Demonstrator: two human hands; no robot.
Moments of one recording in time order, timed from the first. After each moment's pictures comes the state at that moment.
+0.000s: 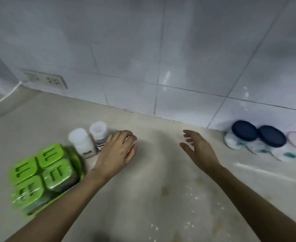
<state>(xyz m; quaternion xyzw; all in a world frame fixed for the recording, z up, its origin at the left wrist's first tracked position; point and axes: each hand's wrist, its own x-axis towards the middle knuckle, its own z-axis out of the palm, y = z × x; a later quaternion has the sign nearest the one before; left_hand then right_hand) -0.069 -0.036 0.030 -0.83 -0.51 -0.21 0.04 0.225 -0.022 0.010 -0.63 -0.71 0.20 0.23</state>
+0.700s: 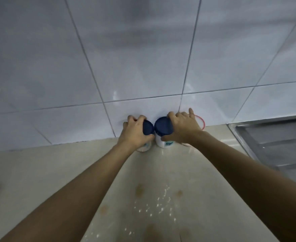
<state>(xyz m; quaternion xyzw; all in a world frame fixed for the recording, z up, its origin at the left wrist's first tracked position) 0.303 0.066 0.022 -0.81 -0.54 -0.10 -0.21 0.482 0.028 0.022 -0.73 -0.68 0.04 -0.02</state>
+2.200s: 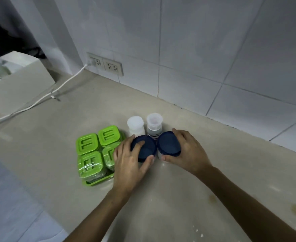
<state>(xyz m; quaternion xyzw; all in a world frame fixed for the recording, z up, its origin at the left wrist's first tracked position) -0.182 -0.120 0.003 -0.60 -0.77 -0.22 -0.01 0.004 -0.022 0.010 -0.49 -0.83 0.21 0.16</state>
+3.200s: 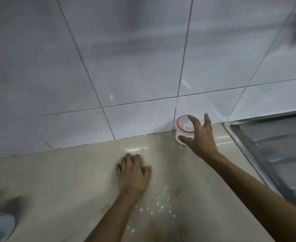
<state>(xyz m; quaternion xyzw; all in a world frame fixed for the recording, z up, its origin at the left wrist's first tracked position) 0.271 -0.018 -0.060 -0.79 -0.60 -0.01 -0.09 0.515 -0.028 -0.014 -0.81 -0.50 0.09 0.28</state>
